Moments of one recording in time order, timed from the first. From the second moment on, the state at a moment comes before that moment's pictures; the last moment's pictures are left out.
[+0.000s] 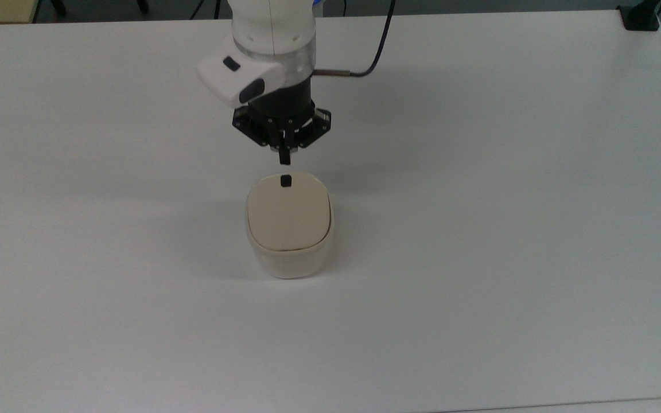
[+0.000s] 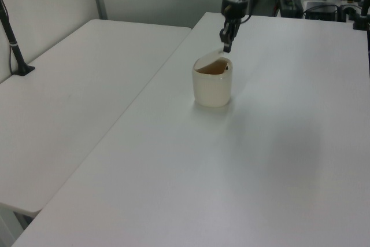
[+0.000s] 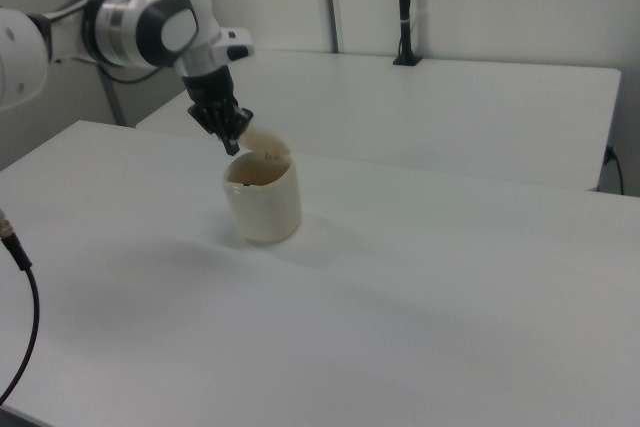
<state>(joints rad) 0.14 0.29 -0.06 -1.52 0.00 1.94 0.10</state>
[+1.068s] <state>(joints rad) 0.01 0.00 -0.04 -1.59 -0.01 1.65 -0.05</state>
